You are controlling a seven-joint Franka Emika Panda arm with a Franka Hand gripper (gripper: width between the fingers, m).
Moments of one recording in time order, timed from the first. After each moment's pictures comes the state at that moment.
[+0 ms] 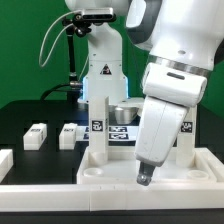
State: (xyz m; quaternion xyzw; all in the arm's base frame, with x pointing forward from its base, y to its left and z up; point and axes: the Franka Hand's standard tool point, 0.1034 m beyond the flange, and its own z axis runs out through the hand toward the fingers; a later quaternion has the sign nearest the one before) arm 0.649 0.023 0.038 0.80 0.59 -0.07 0.11
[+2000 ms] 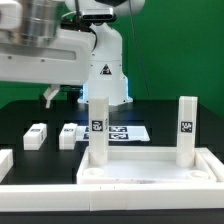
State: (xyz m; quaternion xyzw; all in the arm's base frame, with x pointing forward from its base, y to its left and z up) arm 0.594 -0.174 0.134 0.98 0.16 -0.12 0.09
